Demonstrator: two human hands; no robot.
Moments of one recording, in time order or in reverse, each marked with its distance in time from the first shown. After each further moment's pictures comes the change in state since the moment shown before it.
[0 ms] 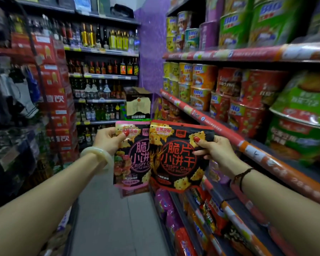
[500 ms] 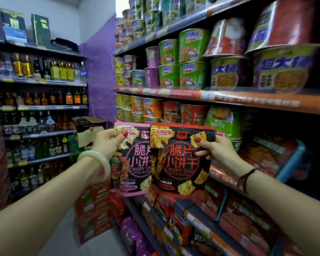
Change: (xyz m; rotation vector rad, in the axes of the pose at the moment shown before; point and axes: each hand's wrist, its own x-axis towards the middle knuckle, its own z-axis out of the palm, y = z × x) left_hand -0.009 0.103 0.033 -0.188 -0.289 0.195; right_hand -0.097 -0.091 -0.076 -0.037 0.387 -0.125
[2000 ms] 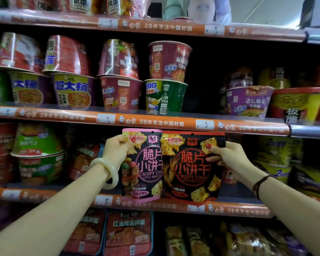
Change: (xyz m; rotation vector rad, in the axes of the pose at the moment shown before) left_hand -0.218 0.163 0.359 -0.403 -0.800 0.179; right_hand -0.284 -0.072 -0.380 -0.321 0.904 0.005
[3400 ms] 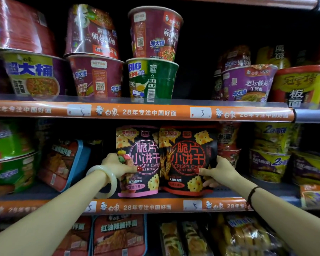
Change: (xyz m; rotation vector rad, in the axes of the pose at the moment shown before) left_hand 0.030 -0.067 0.033 0.498 -0.251 -0.277; right_hand 0.034 0.090 0.008 -0.288 -0.158 0.259
